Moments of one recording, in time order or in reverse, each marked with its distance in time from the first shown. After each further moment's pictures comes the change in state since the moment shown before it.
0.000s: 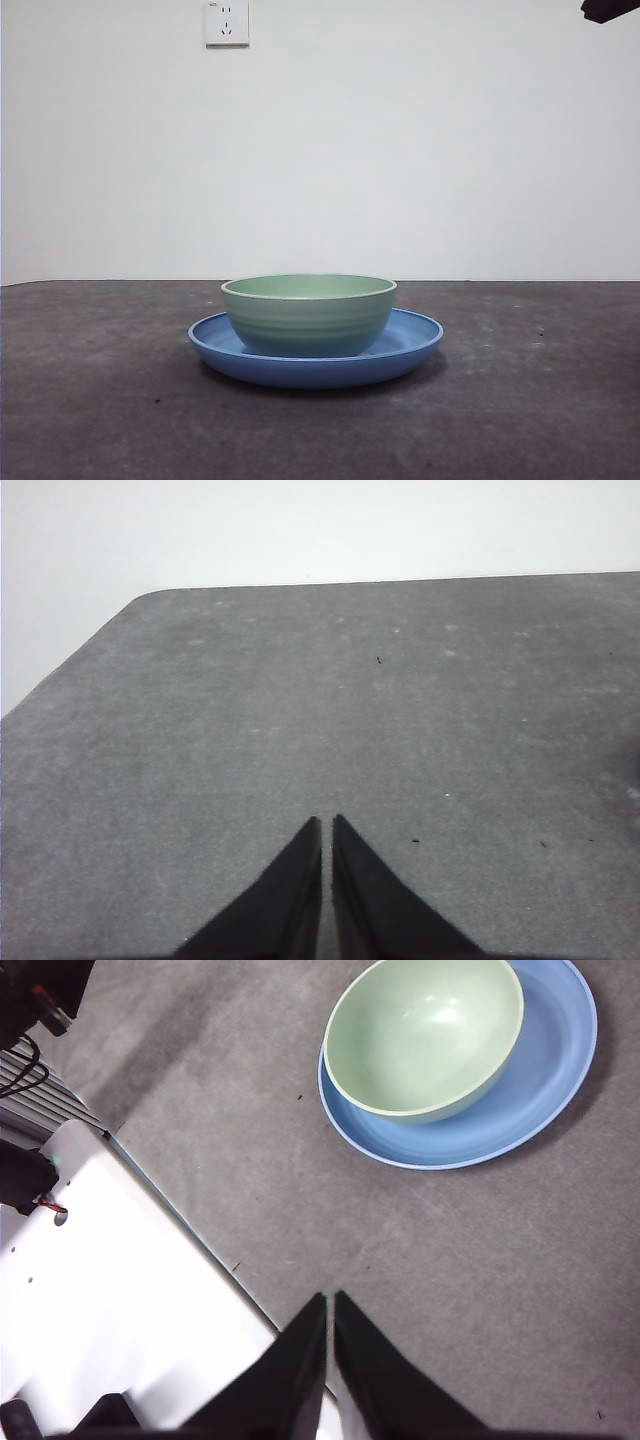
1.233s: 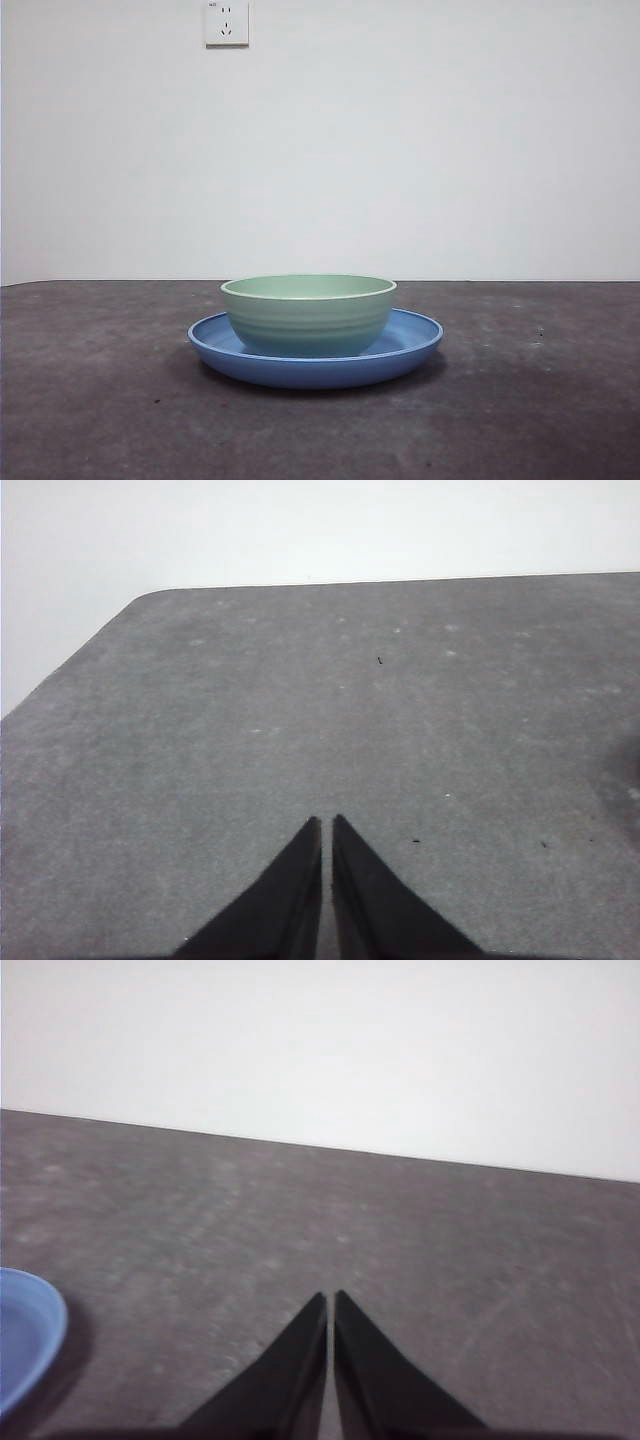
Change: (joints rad) left arm 0.002 0.000 0.000 0.000 0.000 0.000; right arm -0.511 -0.723 -0.776 0.866 0.315 -0.106
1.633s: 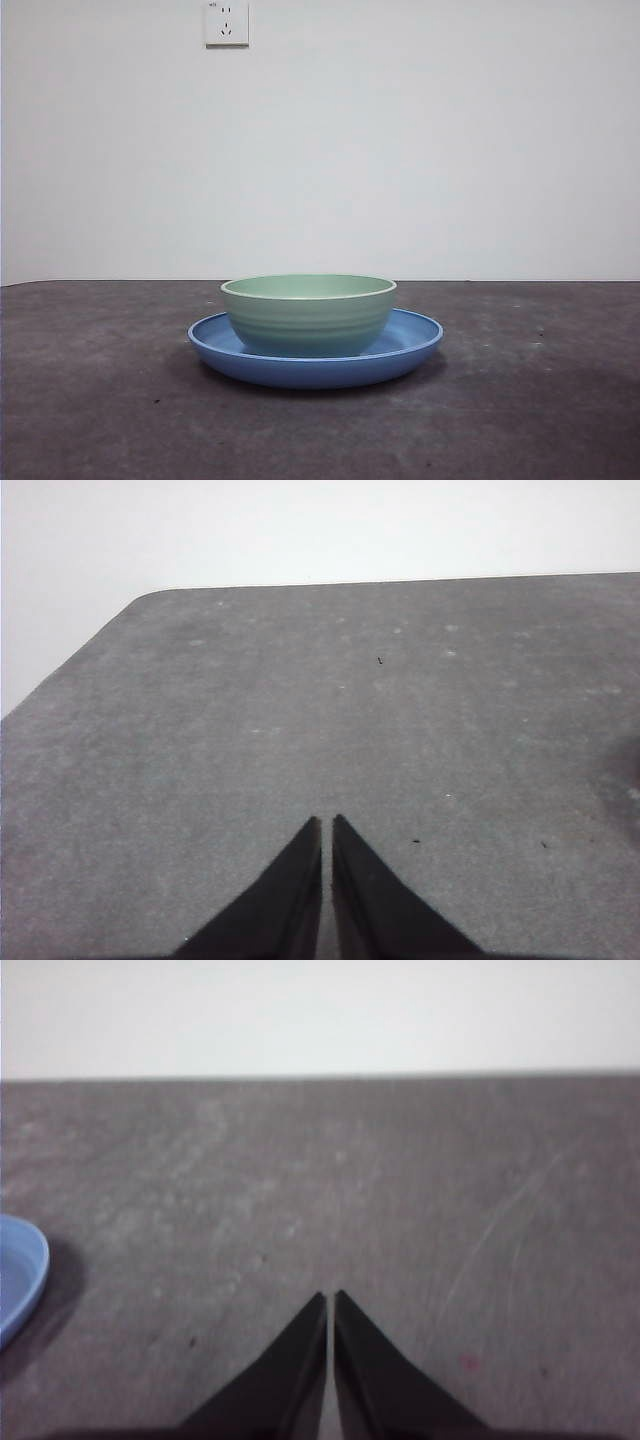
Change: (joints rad) left arm 0.000 0.000 0.000 0.000 0.000 0.000; right arm 0.000 -0.093 -0.152 -0.043 0.026 0.115
